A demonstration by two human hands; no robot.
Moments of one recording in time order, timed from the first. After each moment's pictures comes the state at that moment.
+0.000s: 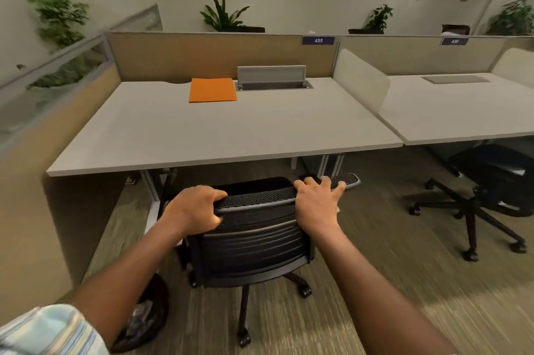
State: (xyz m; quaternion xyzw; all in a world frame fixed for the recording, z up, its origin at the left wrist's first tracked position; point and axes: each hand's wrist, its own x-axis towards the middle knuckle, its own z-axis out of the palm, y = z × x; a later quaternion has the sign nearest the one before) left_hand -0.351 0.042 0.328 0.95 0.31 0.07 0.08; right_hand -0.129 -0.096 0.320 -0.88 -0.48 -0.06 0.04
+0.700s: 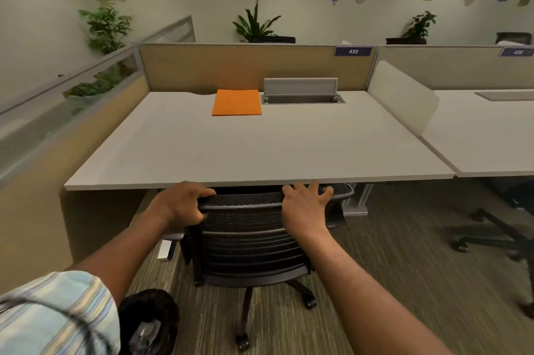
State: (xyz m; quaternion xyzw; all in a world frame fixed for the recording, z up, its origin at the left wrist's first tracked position) left_hand -0.348 0.174 0.326 0.93 0.33 0.07 0.10; right_hand -0.115 0.032 0.316 -0.84 -0.54 -0.05 0.08
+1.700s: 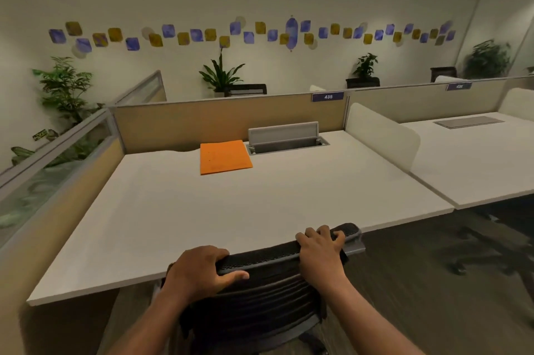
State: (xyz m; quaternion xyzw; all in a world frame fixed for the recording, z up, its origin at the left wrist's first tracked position) left_hand -0.336 0.271 0.325 0.95 0.30 0.13 0.01; right_hand -0.109 0.123 0.318 -0.87 -0.49 -0.04 0.07
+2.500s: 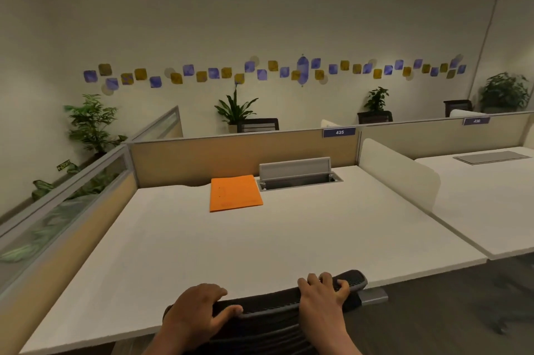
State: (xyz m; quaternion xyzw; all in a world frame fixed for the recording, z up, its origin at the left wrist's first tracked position) left_hand -0.329 0.306 0.325 0.92 0.35 0.14 0.08; right_hand -0.105 0.157 0.313 -0.87 -0.49 0.00 0.07
